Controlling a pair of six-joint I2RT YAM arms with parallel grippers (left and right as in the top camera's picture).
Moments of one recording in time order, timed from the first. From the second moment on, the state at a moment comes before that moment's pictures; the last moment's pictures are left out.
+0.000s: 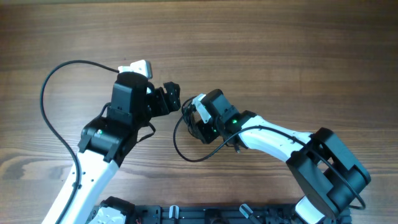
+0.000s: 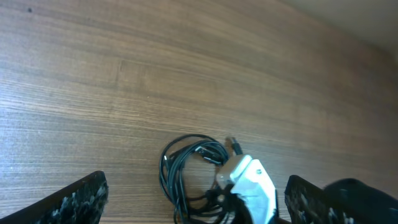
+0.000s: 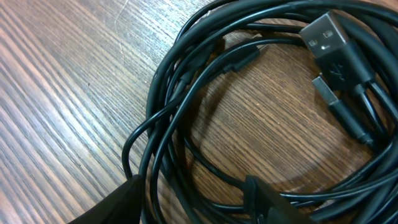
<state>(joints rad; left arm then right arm) -0.36 1.11 0.95 -0.57 0.03 -0.56 0.72 1.78 0.87 -0.15 -0.19 0.08</state>
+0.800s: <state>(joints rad) -0.36 1.07 0.95 -0.58 0.04 -0.56 0.68 1.77 0.89 -0.29 0.13 0.09</state>
